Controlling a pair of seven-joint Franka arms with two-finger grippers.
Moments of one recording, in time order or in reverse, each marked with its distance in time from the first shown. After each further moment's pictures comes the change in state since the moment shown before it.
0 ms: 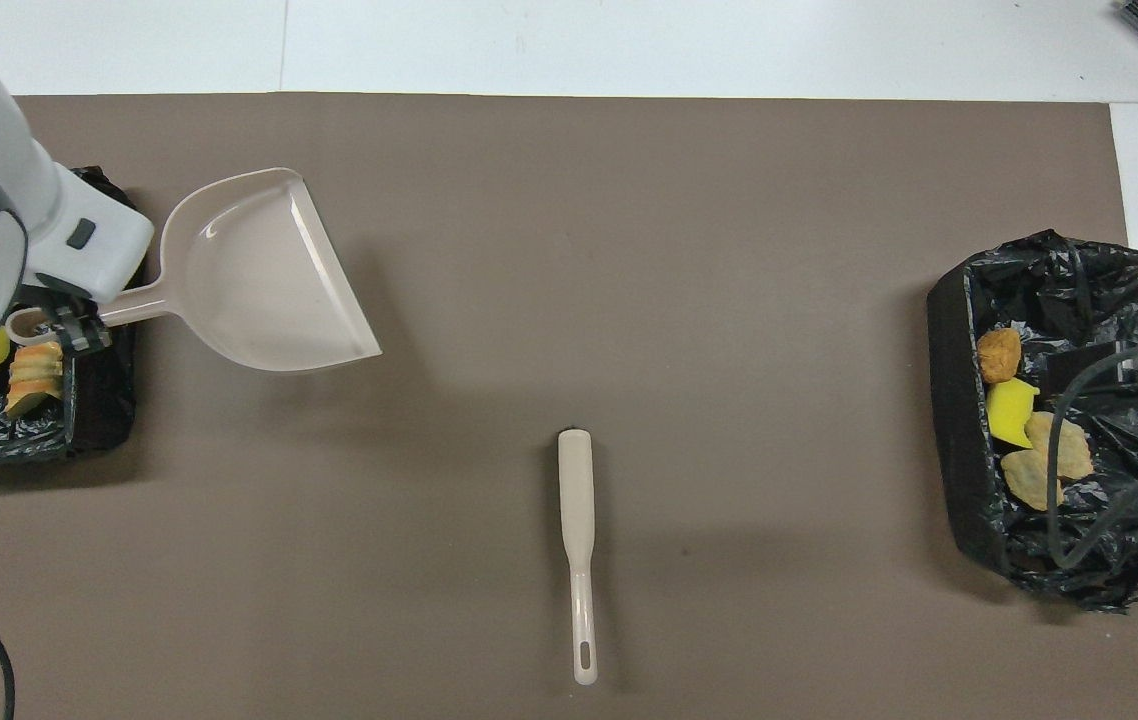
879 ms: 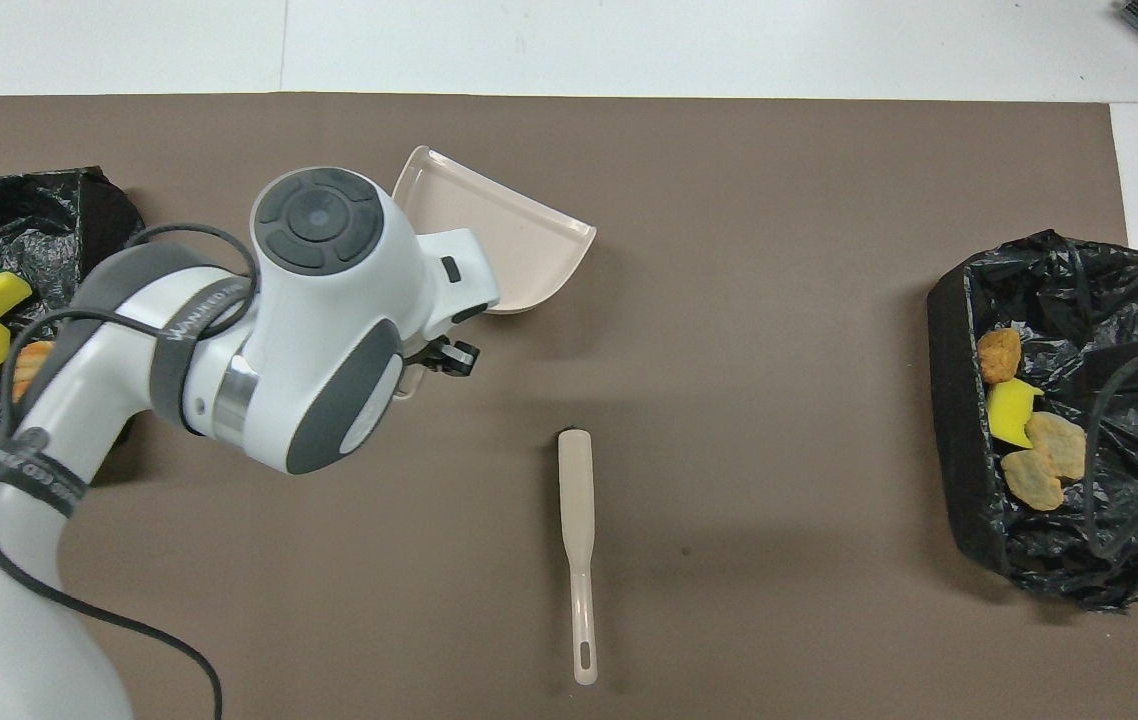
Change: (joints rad) left arm -0.337 0.056 -0.006 -0.174 -0.277 0.416 -1.039; right arm 0.005 0.000 -0.031 -0.005 -0.002 -0.001 -0.001
